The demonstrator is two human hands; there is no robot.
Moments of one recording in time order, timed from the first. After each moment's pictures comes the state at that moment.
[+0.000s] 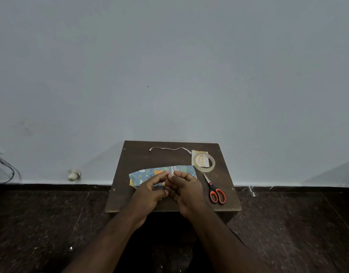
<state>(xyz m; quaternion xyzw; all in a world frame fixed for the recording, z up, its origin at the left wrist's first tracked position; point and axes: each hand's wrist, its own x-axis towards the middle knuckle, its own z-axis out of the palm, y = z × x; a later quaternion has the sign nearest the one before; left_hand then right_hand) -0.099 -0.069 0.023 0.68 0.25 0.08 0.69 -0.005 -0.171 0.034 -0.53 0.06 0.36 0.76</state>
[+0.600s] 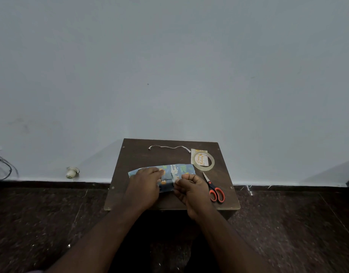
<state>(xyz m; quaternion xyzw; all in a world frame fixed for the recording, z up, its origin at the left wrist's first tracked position) -0.079 -0.044 0.009 0.95 0.22 0.08 0.20 0.002 -0.188 0.022 -0.59 0.04 0.33 0.74</state>
